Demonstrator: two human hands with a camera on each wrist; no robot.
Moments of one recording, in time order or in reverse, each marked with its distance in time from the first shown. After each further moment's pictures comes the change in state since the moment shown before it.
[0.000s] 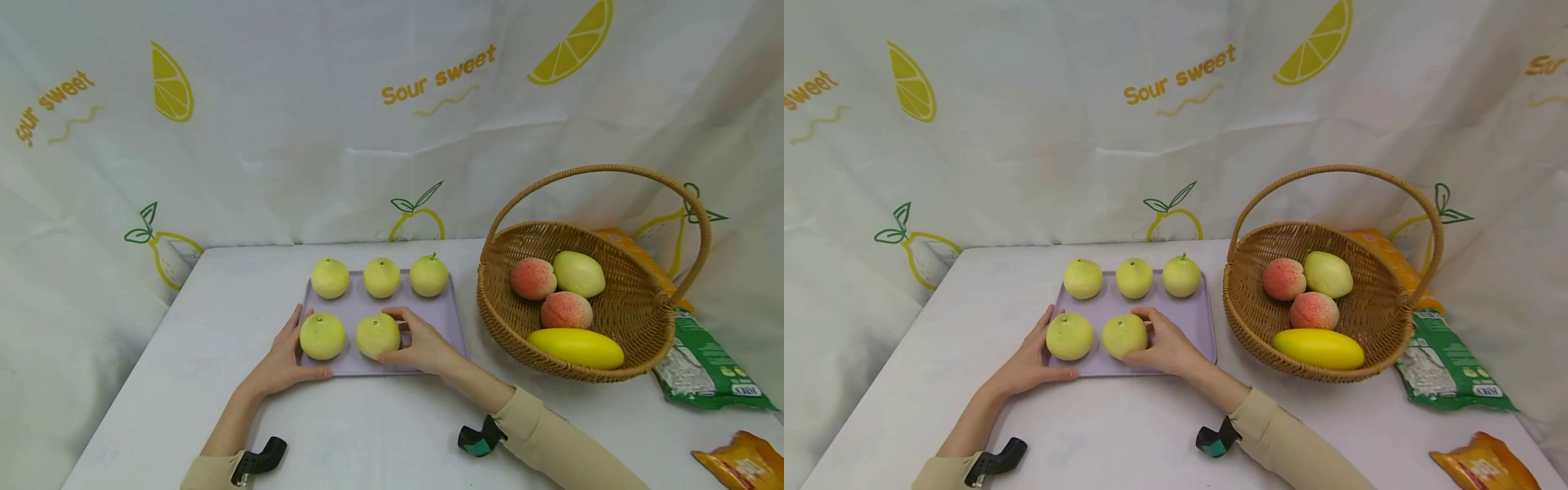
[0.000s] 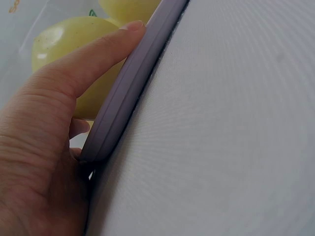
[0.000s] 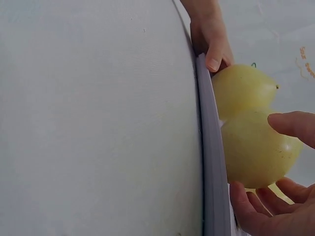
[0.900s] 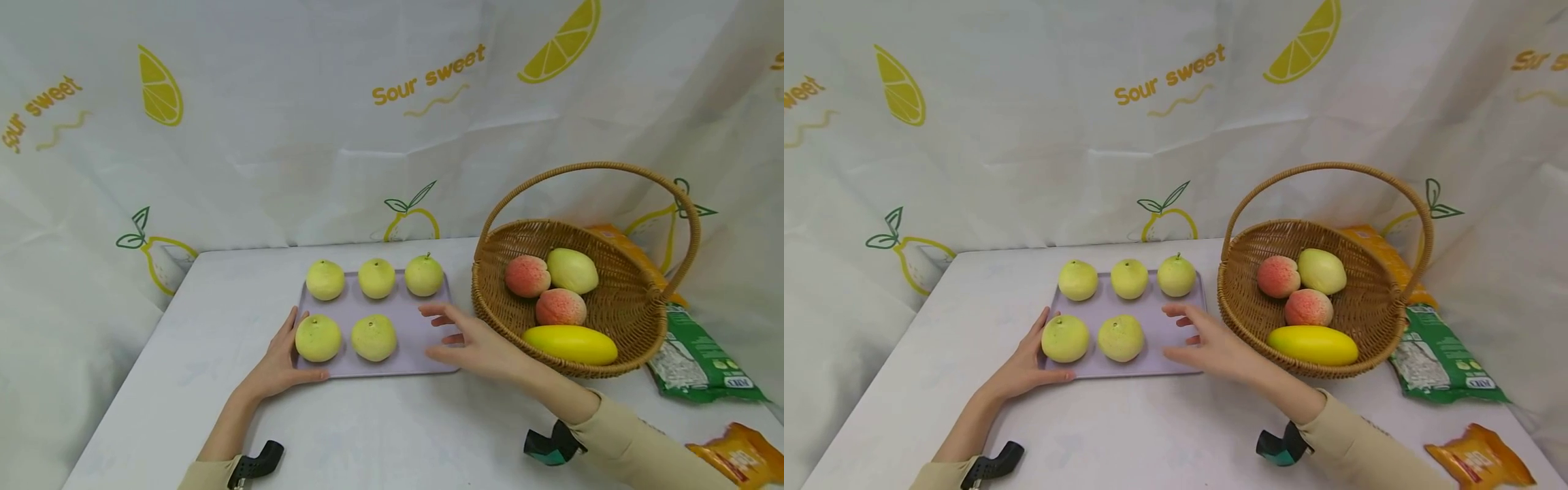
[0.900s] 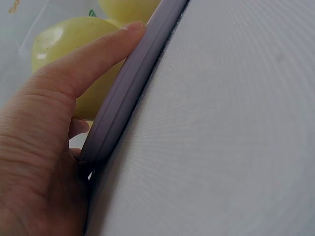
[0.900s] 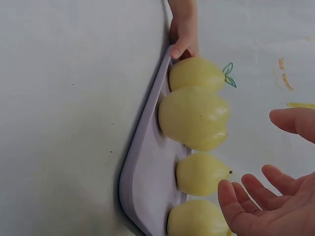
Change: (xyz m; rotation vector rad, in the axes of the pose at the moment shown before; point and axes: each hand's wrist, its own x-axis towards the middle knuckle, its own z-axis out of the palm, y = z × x) left_hand 0.000 -0.003 0.002 0.009 0.009 0.023; right_hand -0.061 -0.028 -0.073 -0.105 -0.074 -0.067
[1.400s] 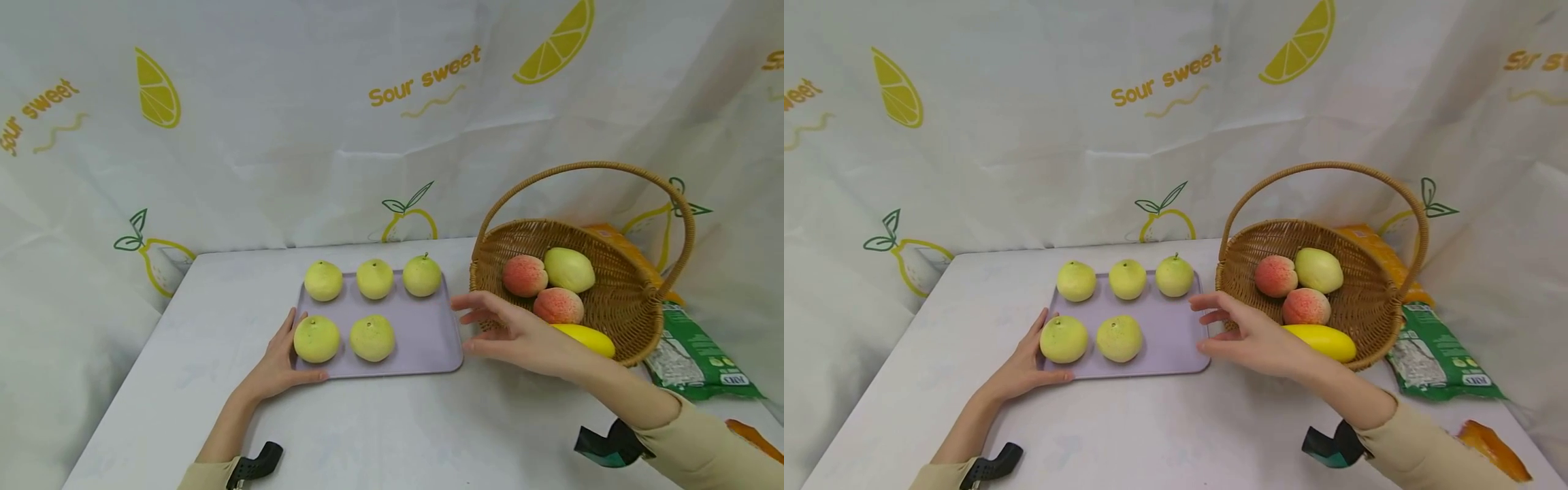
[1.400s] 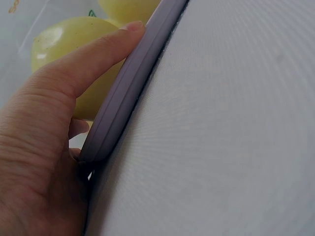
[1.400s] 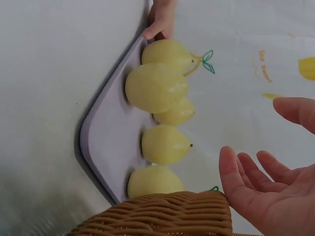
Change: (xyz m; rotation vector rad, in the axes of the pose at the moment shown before) left_hand -0.001 0.001 0.000 -0.005 -0.006 -0.001; right_hand -0.036 -0.025 -0.045 0.031 -0.025 -0.021
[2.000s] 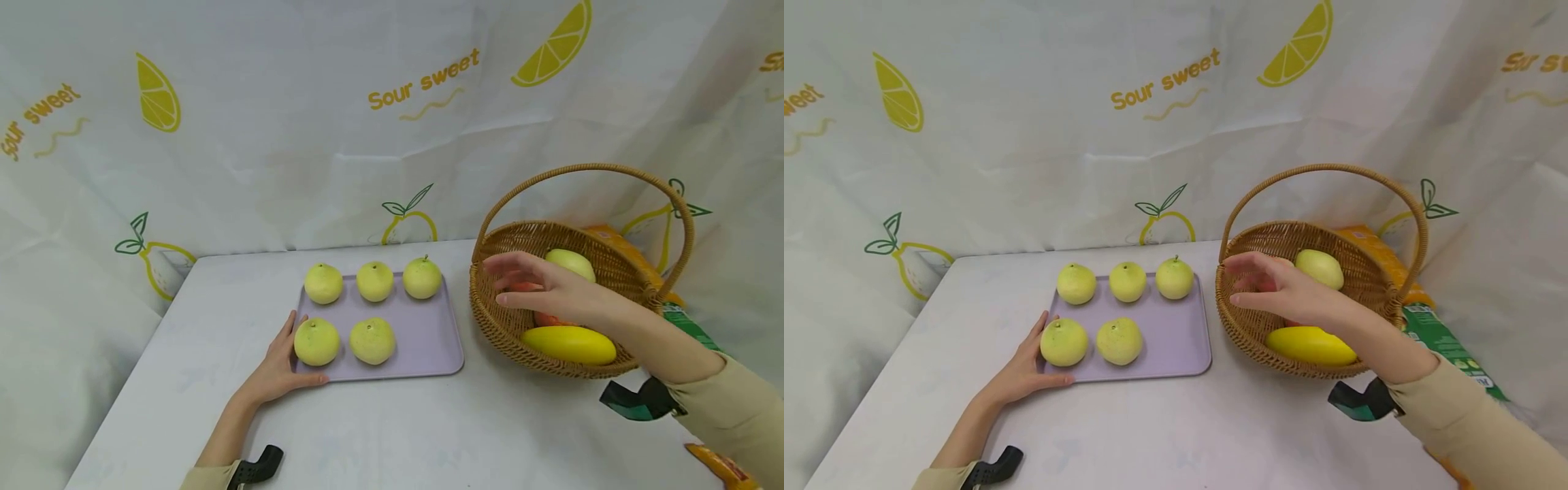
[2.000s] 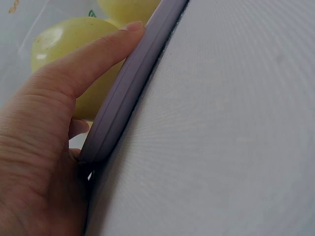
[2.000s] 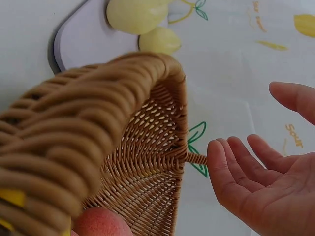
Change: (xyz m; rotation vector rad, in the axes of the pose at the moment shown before) left_hand 0.000 -0.001 0.001 0.010 0.004 -0.009; right_hand 0.007 -0.009 -0.064 -0.136 0.008 0.047
